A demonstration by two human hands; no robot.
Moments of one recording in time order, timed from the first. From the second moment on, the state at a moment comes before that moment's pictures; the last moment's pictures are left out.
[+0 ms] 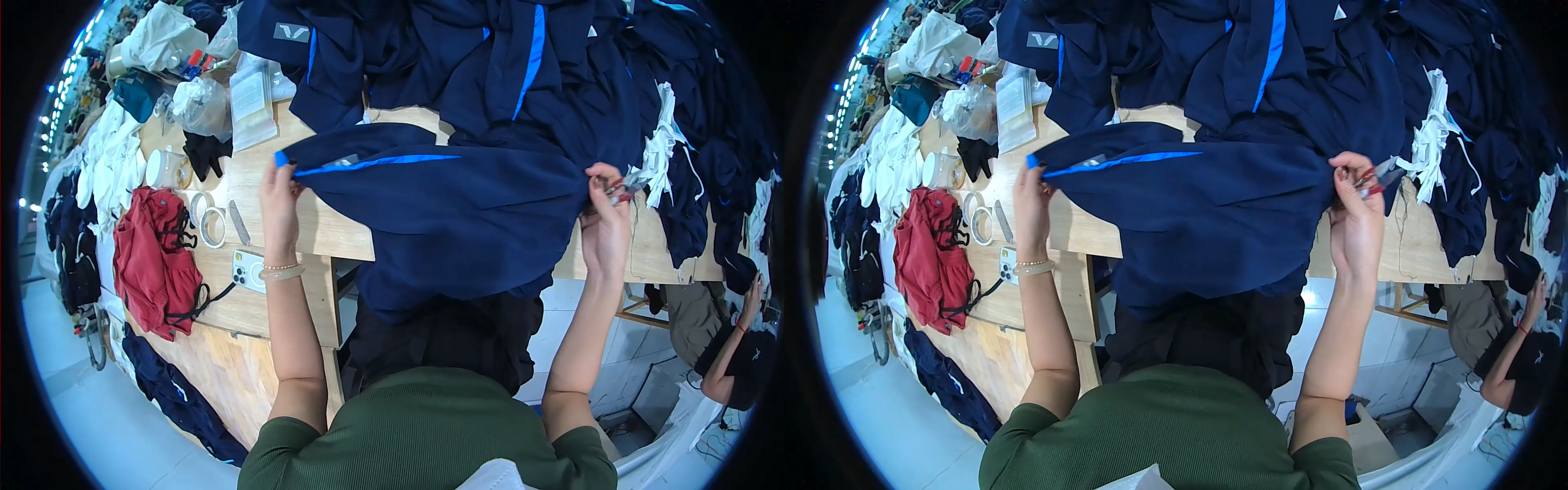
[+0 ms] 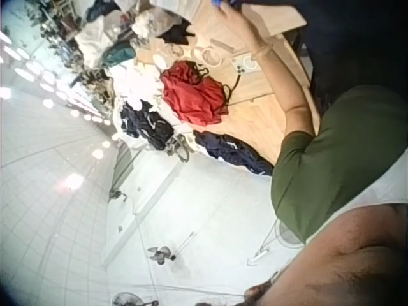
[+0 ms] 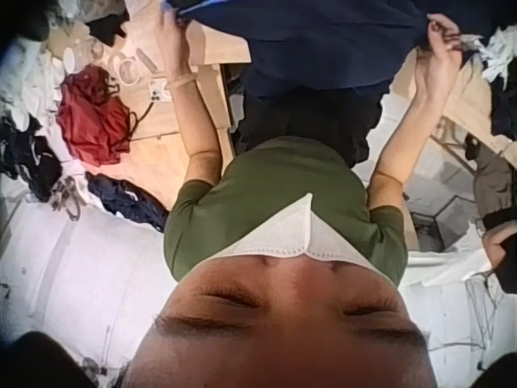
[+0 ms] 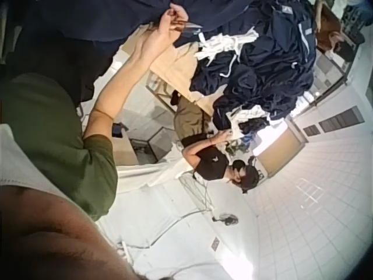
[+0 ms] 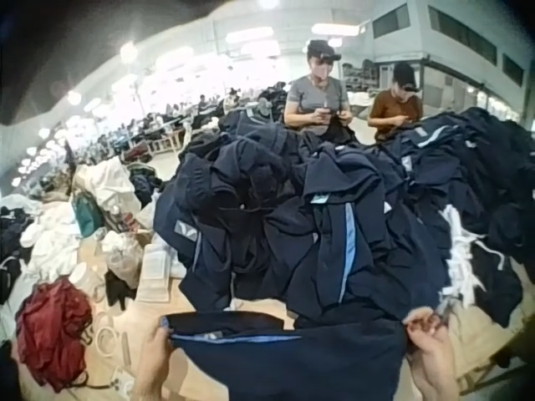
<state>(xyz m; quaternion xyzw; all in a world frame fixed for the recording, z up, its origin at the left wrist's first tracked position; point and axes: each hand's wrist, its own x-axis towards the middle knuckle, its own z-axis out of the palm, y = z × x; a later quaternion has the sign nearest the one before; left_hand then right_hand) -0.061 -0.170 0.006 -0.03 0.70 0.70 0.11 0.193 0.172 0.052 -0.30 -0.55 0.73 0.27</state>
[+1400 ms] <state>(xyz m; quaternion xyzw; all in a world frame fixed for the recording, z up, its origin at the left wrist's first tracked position) -0.038 -0.094 0.057 0.09 0.48 0.82 0.31 0.184 0.216 0.053 -0.33 -0.77 0.32 0.44</state>
